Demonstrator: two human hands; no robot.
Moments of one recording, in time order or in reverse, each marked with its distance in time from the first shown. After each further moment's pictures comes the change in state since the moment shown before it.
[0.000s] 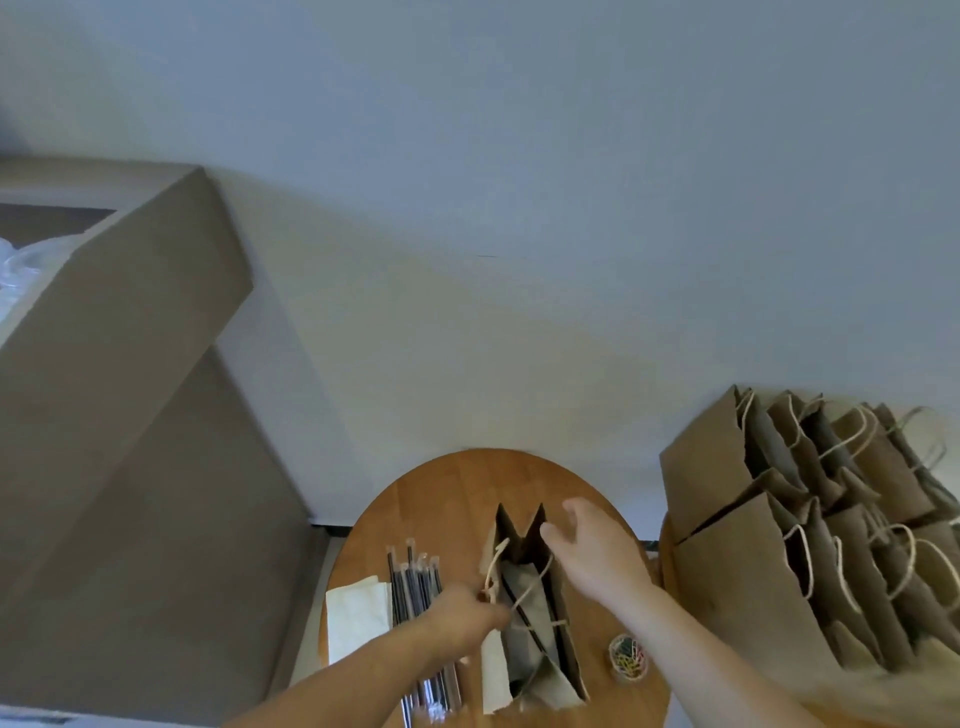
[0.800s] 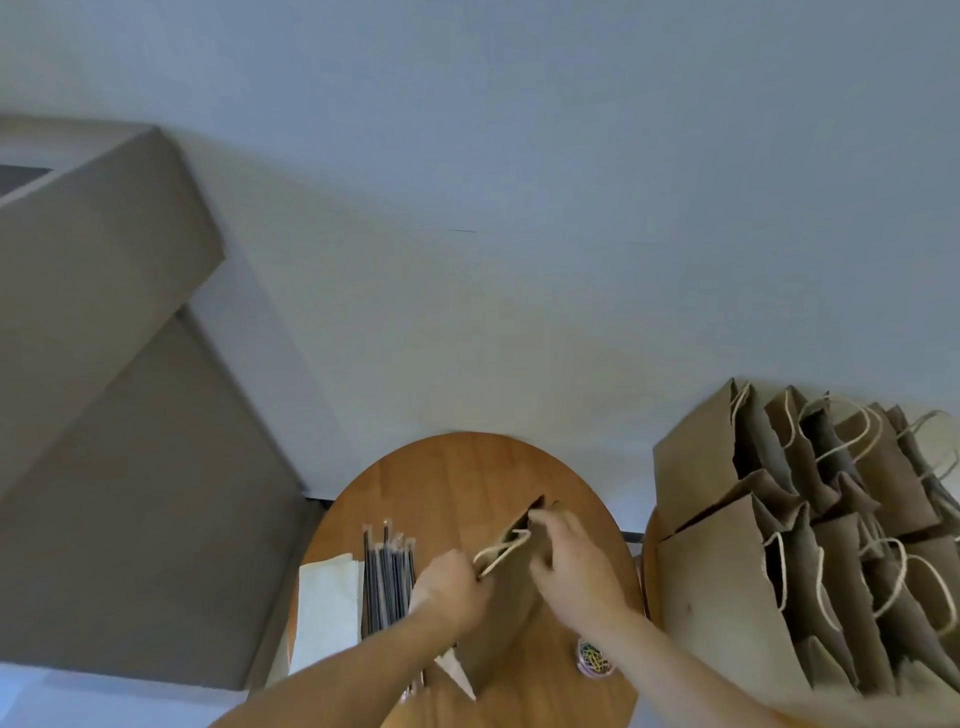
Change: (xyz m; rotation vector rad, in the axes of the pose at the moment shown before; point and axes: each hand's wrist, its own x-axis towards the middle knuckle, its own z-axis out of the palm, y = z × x) left_hand 0.025 0.036 0.045 0.414 0.423 0.051; right_hand 0.001 0.055 0.014 0.026 -0.031 -0.239
